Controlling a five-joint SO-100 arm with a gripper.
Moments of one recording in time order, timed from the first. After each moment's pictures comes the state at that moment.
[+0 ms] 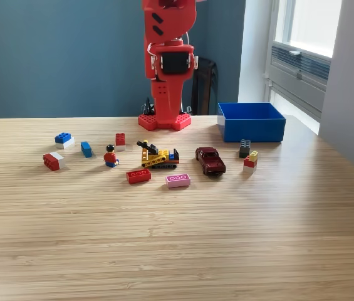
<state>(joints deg) -1.3 94.0 84.8 86.4 6.2</state>
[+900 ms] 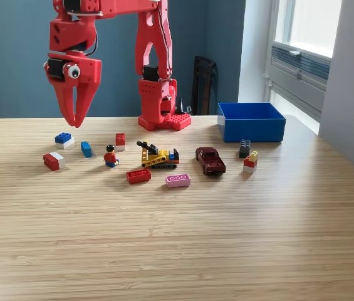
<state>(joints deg) 41.8 94.0 95.1 66.6 6.7</state>
